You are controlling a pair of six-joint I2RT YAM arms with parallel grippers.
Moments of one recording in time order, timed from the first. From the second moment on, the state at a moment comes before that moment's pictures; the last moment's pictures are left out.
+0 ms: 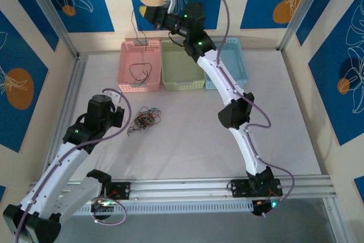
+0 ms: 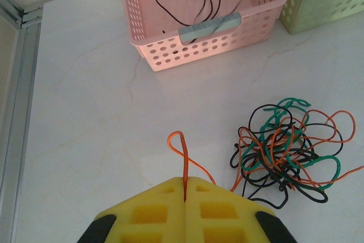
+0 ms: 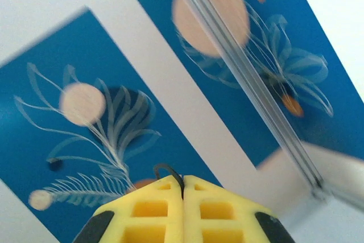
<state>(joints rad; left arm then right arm) -0.37 0.82 0.82 -0.67 -0.26 0.01 0.56 2.43 2.78 -0.02 -0.60 0.78</state>
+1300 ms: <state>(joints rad) -0.37 0.83 0.82 -0.67 -0.23 0.01 0.54 2.53 2.81 0.17 -0.44 0.85</state>
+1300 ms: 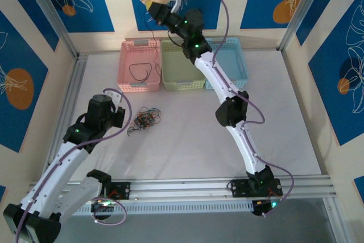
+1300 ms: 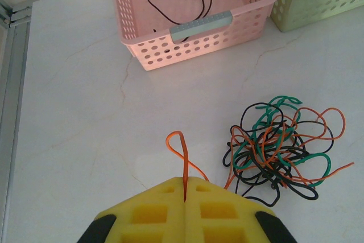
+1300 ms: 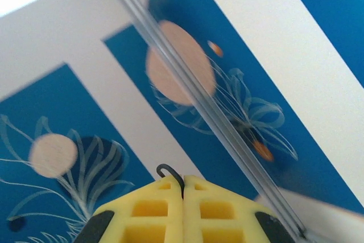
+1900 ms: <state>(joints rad) -0.37 0.83 0.82 -0.67 -0.23 0.01 0.55 2.66 2.82 0.25 -0.34 0.79</state>
